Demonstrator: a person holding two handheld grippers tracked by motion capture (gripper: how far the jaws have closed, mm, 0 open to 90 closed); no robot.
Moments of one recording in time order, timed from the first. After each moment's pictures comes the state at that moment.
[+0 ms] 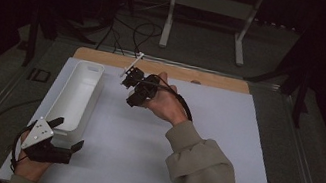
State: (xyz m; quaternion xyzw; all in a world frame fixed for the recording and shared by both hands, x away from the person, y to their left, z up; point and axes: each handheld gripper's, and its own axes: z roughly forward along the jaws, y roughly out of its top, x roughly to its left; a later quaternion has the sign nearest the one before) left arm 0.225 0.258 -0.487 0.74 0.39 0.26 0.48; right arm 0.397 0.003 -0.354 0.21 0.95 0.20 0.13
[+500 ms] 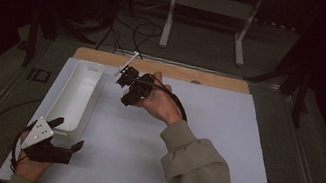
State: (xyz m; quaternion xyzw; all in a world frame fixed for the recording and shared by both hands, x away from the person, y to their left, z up) left arm 0.225 0.258 -0.487 0.74 0.39 0.26 0.48; right arm 0.397 0.015 -0.356 0.21 0.95 0.22 0.12
